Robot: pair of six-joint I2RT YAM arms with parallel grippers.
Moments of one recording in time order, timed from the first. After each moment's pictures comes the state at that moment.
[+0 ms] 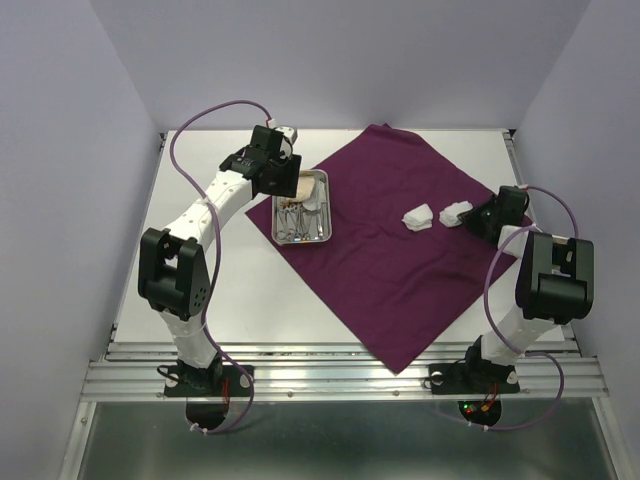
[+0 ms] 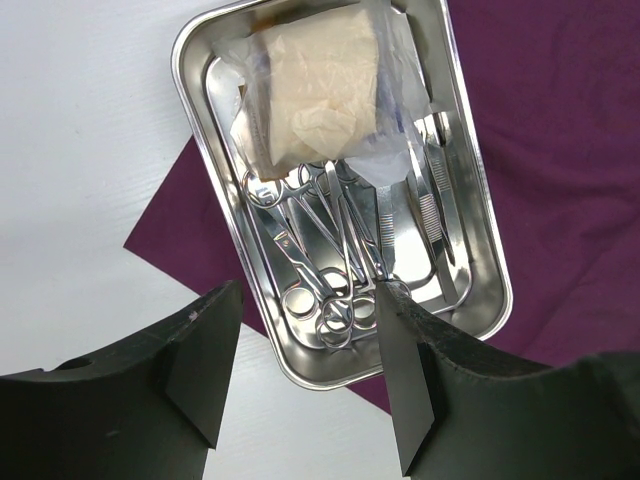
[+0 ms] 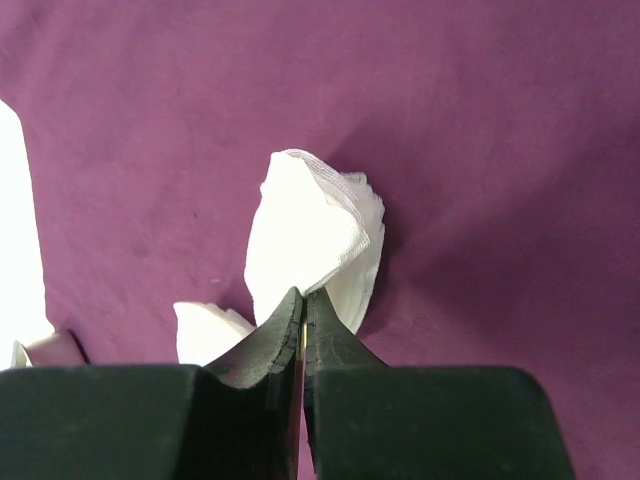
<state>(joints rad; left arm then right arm) -0.39 1.77 1.54 -0.60 -0.02 -0.13 -0.24 1.69 0.82 0.22 -0.20 0.79</state>
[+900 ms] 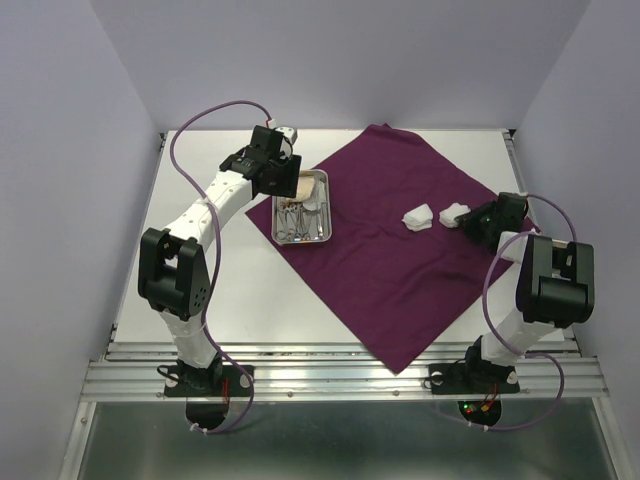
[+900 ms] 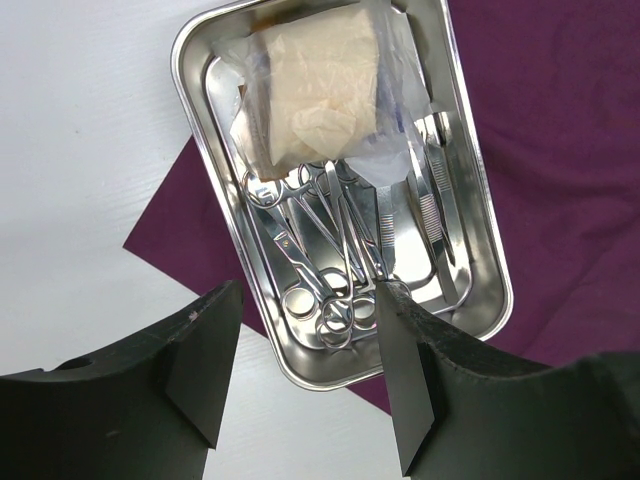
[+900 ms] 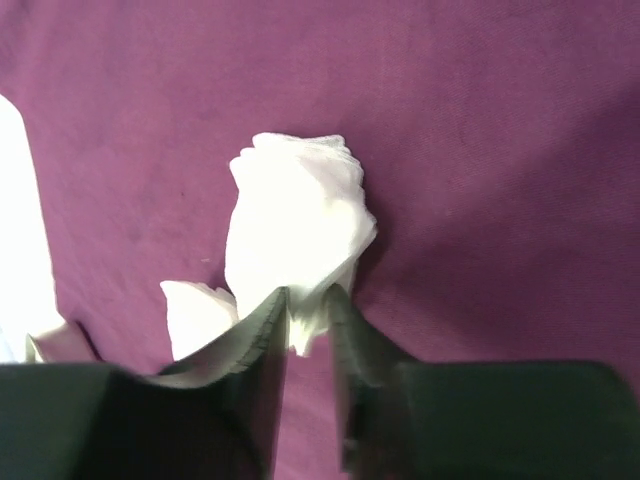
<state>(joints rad) -0.39 1.77 1.54 -0.59 -0.02 -0.13 -0.24 1.67 0.76 0.25 -0.21 0.84</state>
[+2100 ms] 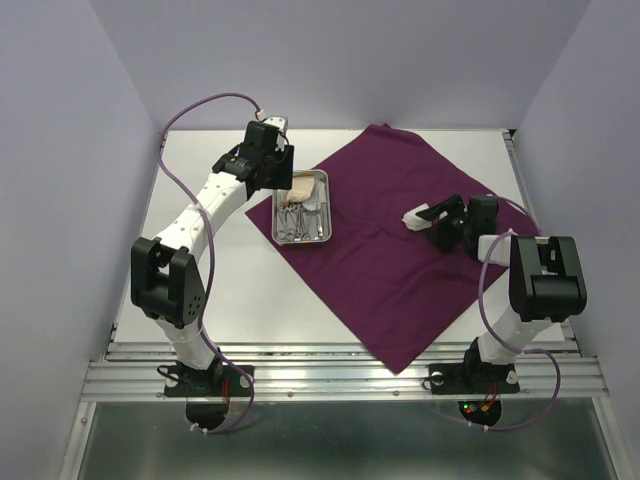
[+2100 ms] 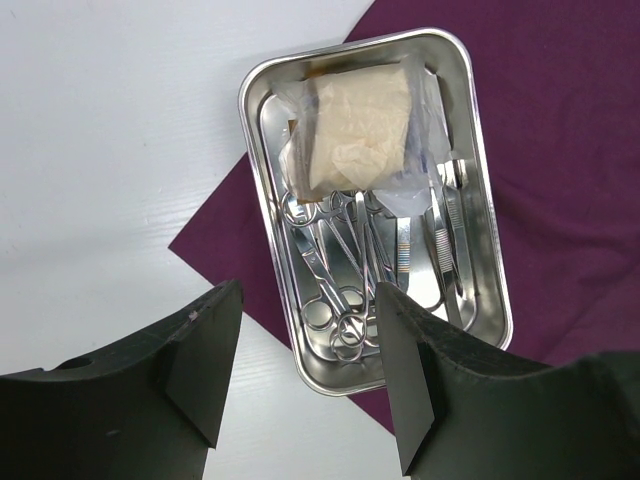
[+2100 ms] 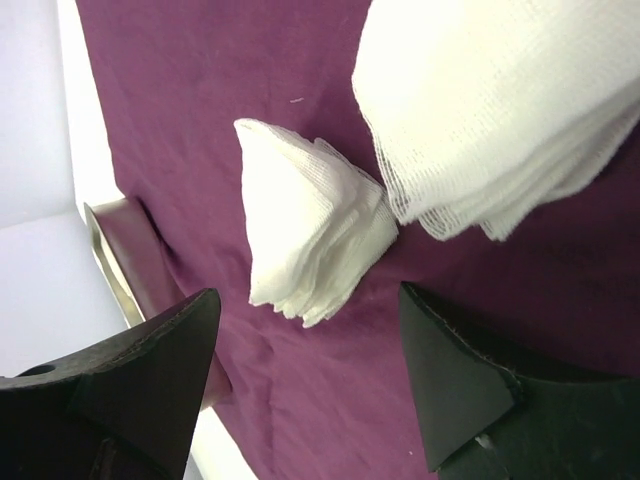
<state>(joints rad) -0.39 1.71 1.54 -0.57 -0.13 -0.18 -0.06 1.68 0.71 0.31 -0.35 1.02</state>
